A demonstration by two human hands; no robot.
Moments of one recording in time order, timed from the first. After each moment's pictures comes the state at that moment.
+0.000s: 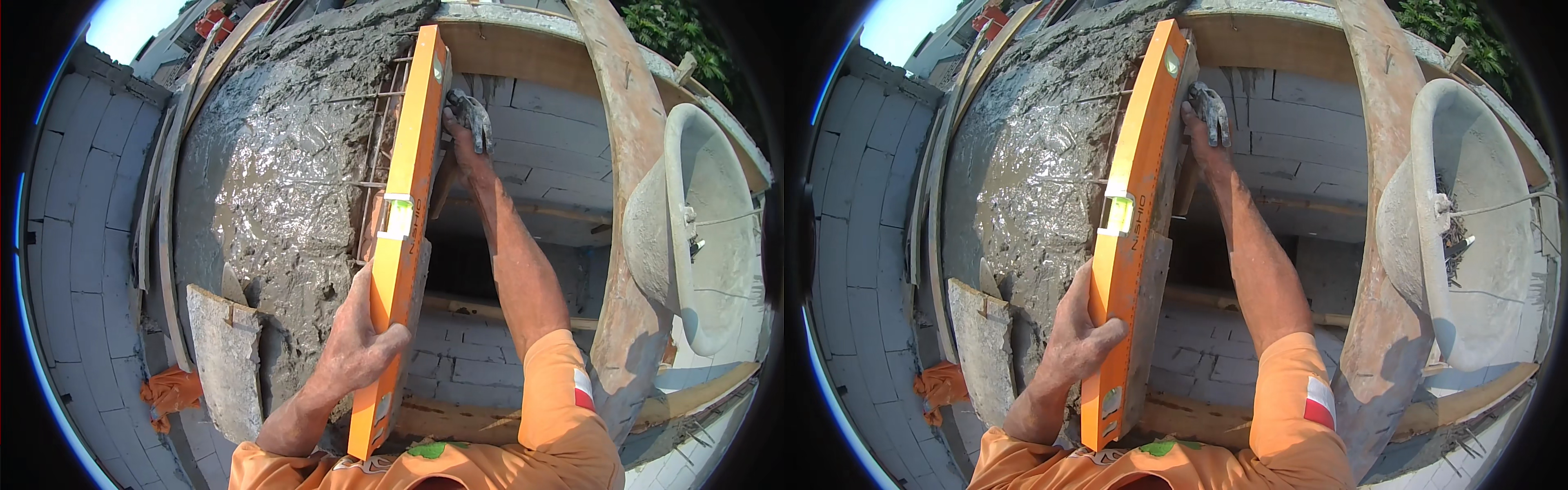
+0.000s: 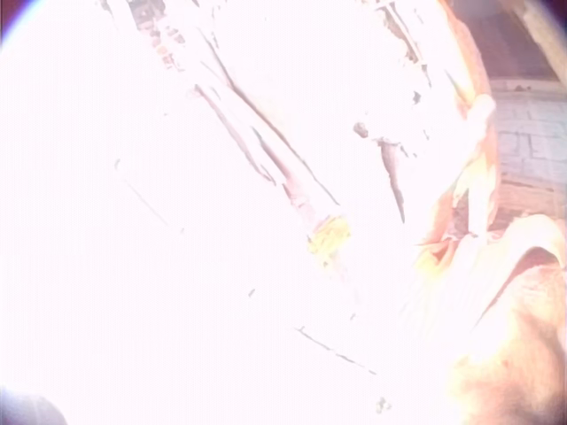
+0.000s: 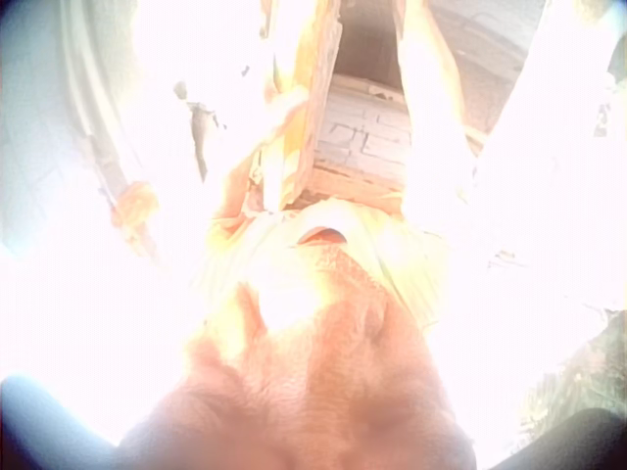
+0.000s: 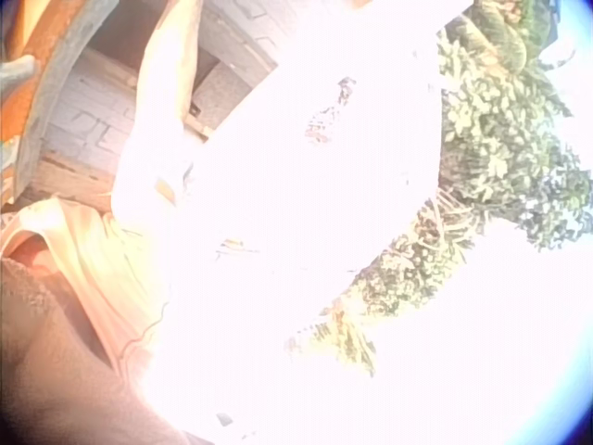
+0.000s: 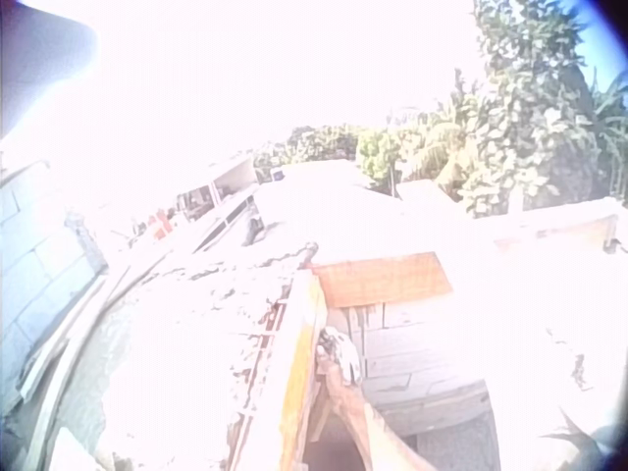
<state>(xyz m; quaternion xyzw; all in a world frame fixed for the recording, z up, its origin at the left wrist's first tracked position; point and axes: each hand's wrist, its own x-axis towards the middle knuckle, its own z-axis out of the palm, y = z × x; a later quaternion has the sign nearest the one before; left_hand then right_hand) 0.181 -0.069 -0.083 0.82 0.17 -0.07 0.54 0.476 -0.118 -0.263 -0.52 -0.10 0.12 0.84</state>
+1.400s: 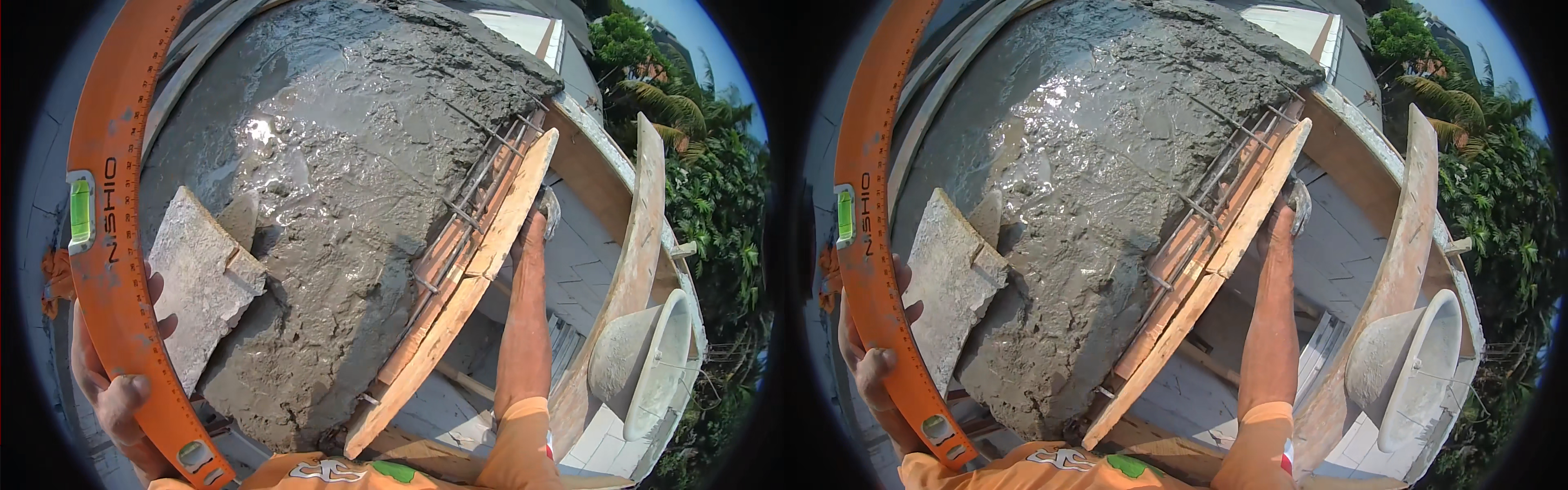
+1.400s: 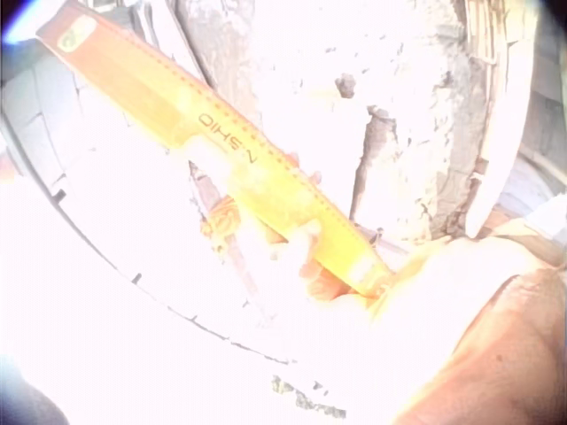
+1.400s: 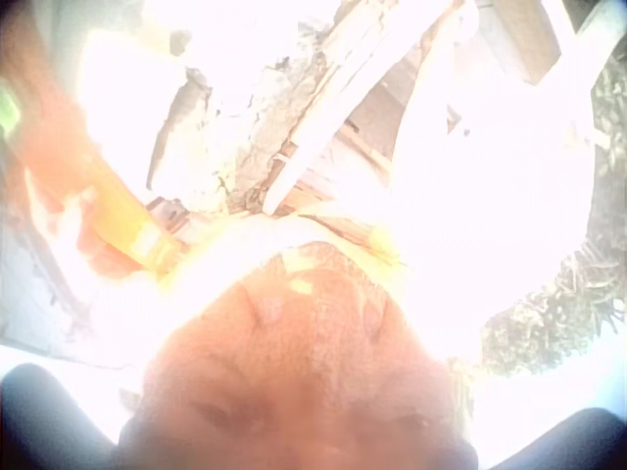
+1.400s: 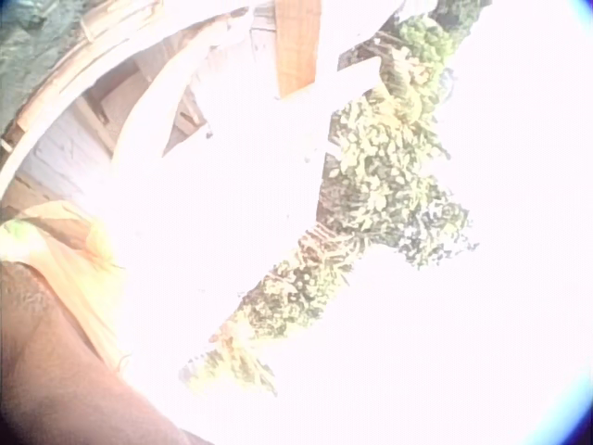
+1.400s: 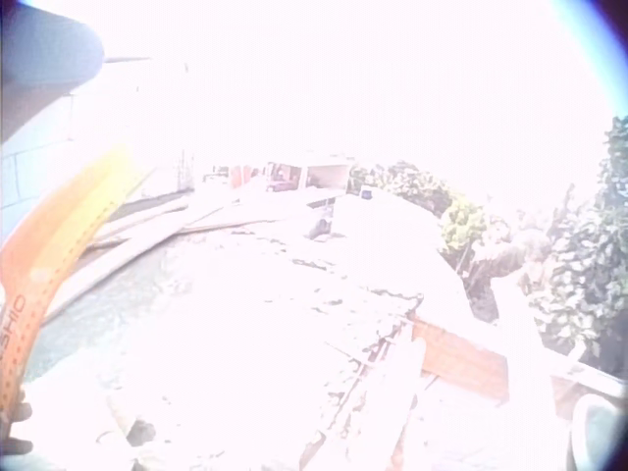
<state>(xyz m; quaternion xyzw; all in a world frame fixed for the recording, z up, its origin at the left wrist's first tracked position) 0.015 0.049 0.009 0.64 0.48 0.41 0.44 0.452 -0.120 -0.236 -0.43 -0.11 0.31 0.84</state>
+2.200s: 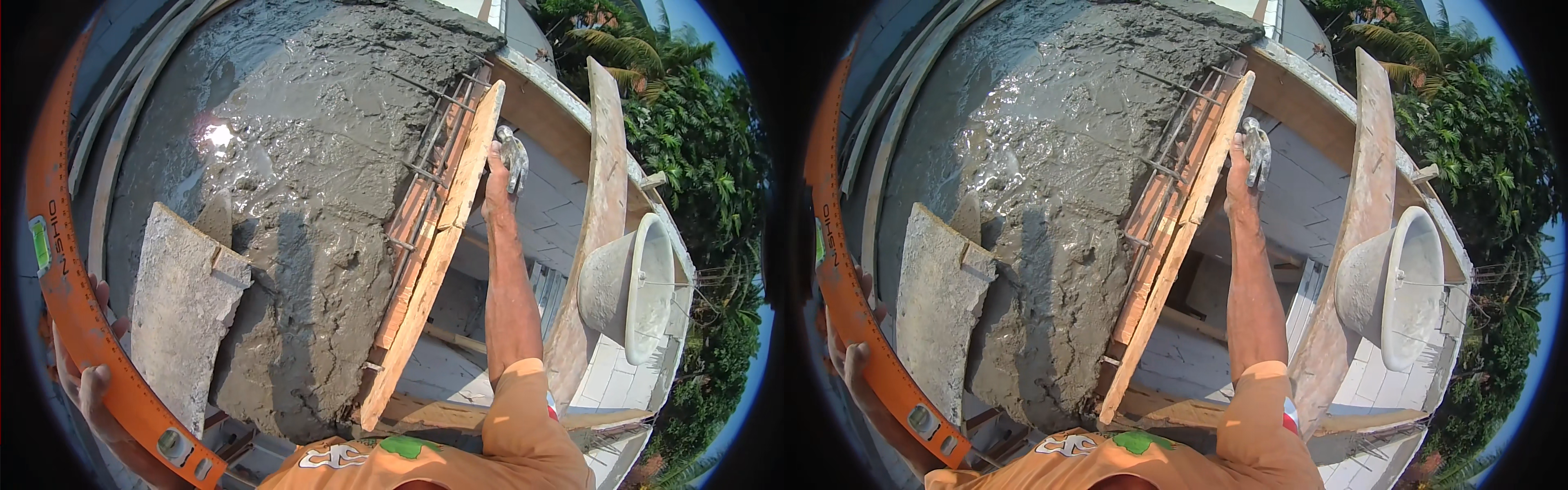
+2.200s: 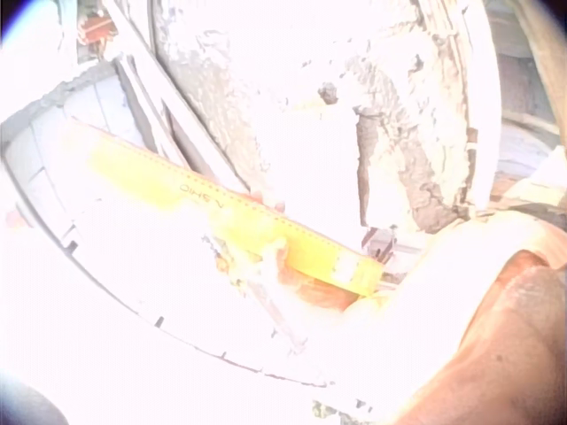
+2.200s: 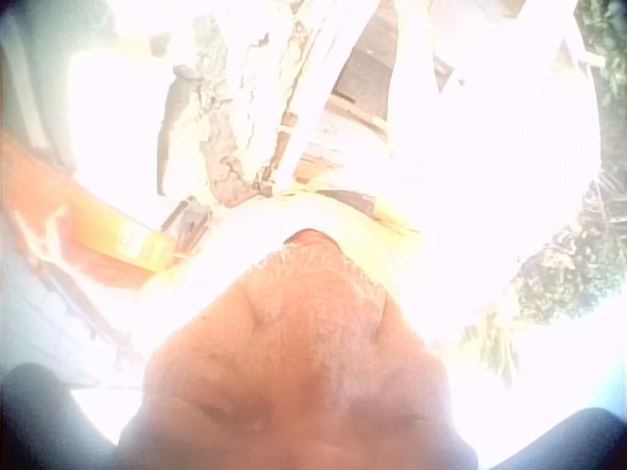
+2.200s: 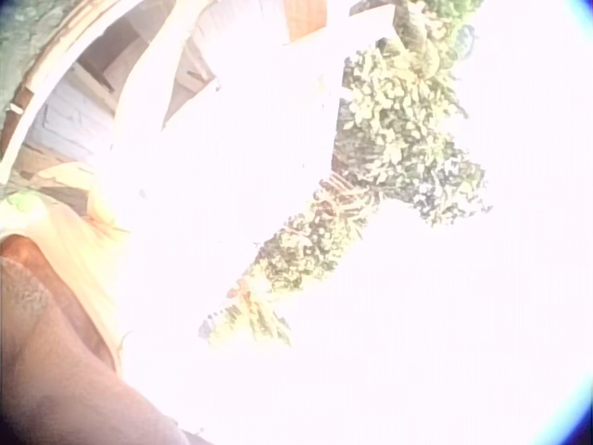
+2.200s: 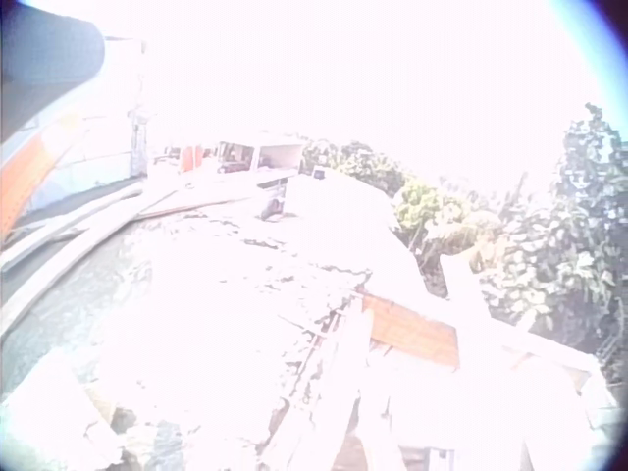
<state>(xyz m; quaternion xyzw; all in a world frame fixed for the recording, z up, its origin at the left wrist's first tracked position) -0.061 0.117 0.003 0.76 0.39 0.36 0.37 0.484 -0.128 -0.278 -0.68 -0.11 0.06 0.72</state>
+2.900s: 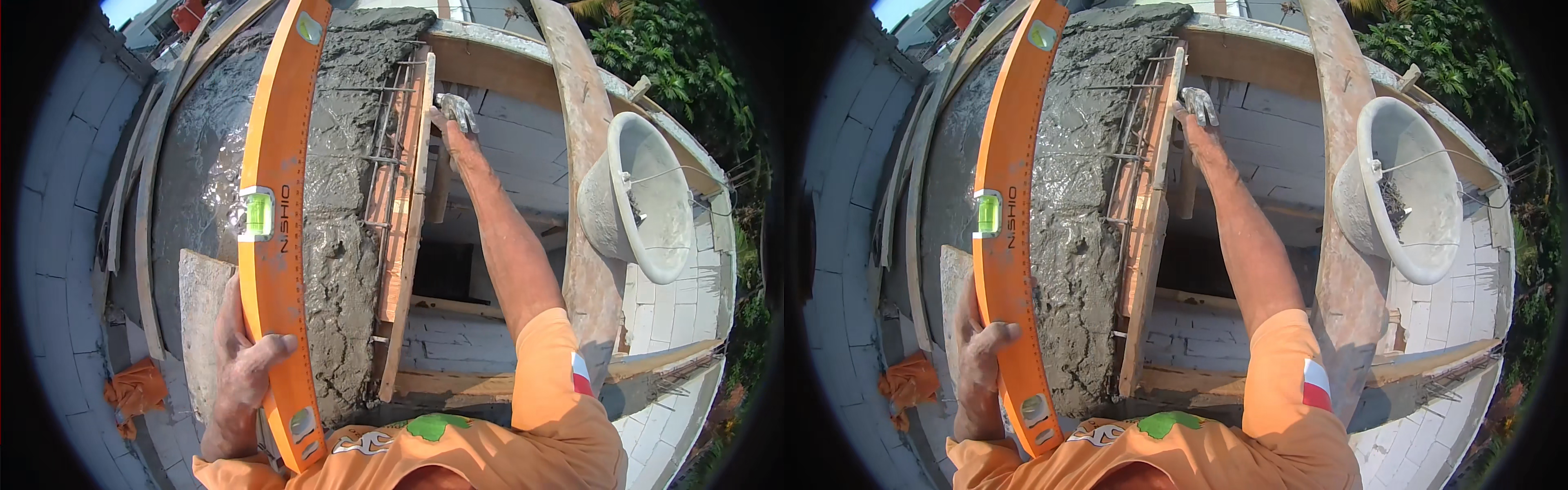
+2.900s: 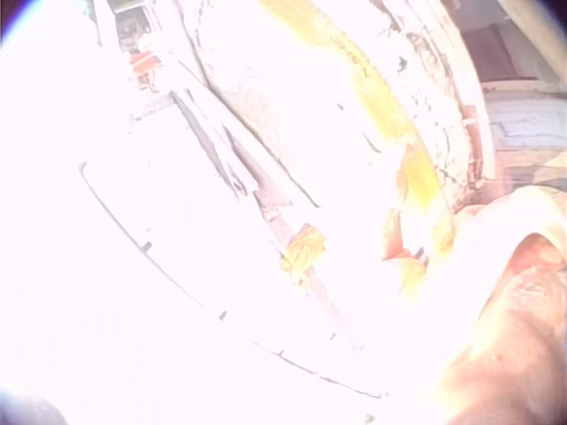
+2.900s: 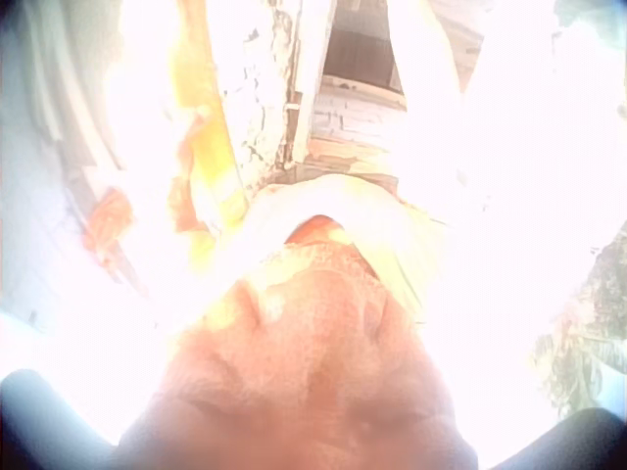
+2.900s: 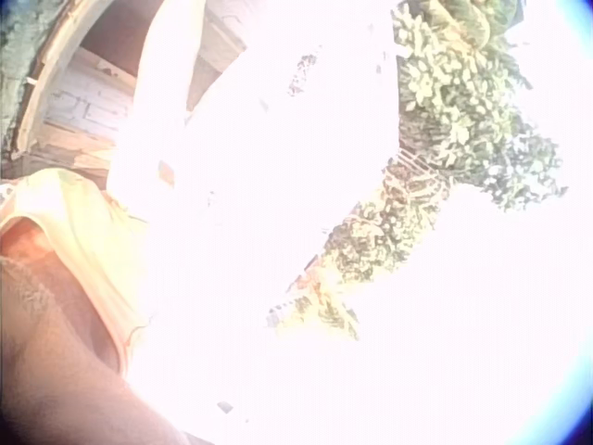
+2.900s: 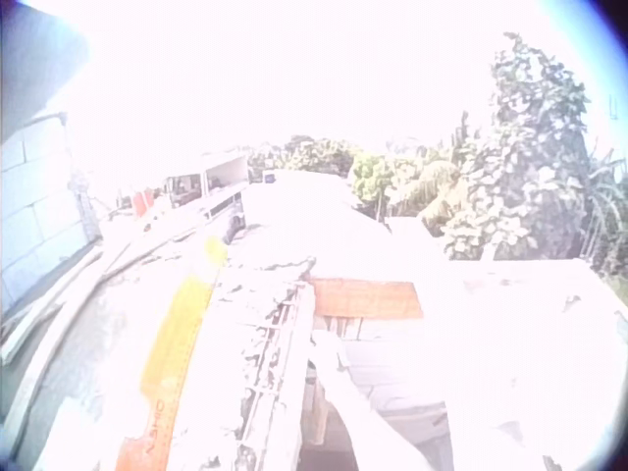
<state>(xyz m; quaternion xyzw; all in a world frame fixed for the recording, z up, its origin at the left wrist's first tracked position) 0.062 -0.001 -0.003 0.69 0.26 0.11 0.66 0.430 -0.128 -0.193 -0.68 -0.11 0.08 0.72</state>
